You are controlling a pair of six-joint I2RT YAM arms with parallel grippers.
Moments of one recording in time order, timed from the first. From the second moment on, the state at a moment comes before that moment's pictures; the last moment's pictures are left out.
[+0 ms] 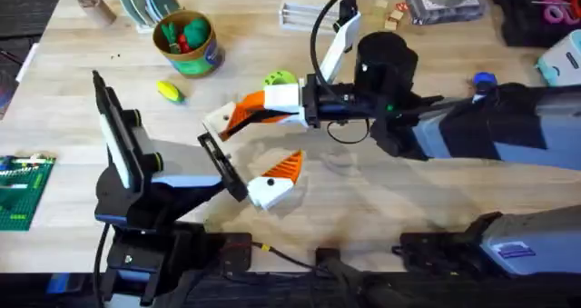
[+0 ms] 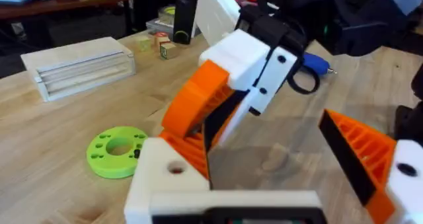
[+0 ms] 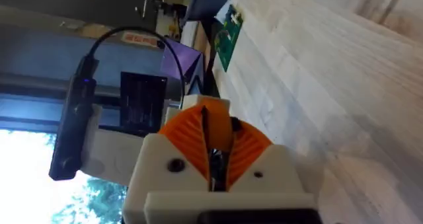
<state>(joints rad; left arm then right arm) -0.10 0.00 0.00 -0.07 0.87 -0.03 0.67 1.63 0.64 0.81 -0.82 1.14</state>
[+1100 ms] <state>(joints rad) -0.13 0.00 0.01 -0.07 1.01 -0.03 0.47 1.63 0.66 0.73 -0.67 0.91</state>
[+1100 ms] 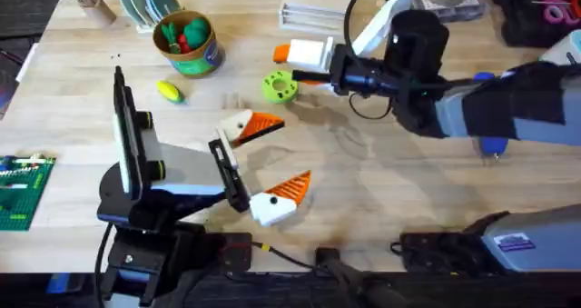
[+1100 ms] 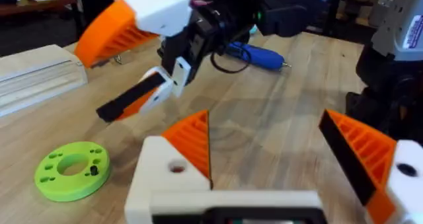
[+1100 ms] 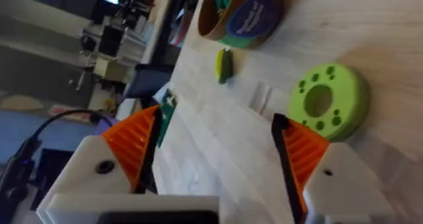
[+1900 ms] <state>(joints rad) -0.13 0.00 0.01 -0.07 1.01 -0.03 0.48 1.64 1.23 -0.43 -0.23 0.21</state>
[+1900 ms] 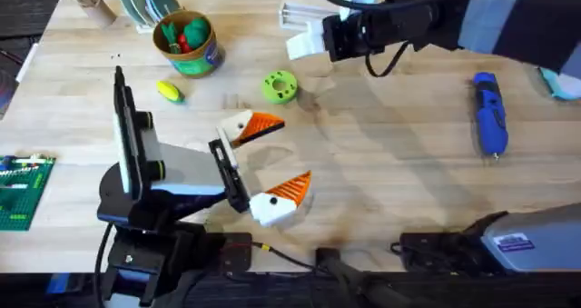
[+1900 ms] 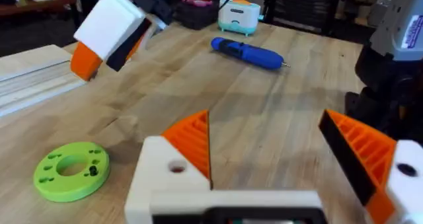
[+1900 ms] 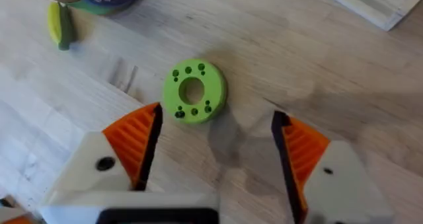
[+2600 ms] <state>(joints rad) -0.13 0.00 0.01 -0.07 1.01 -0.03 0.60 1.71 1.23 -0.44 -0.20 0.05</state>
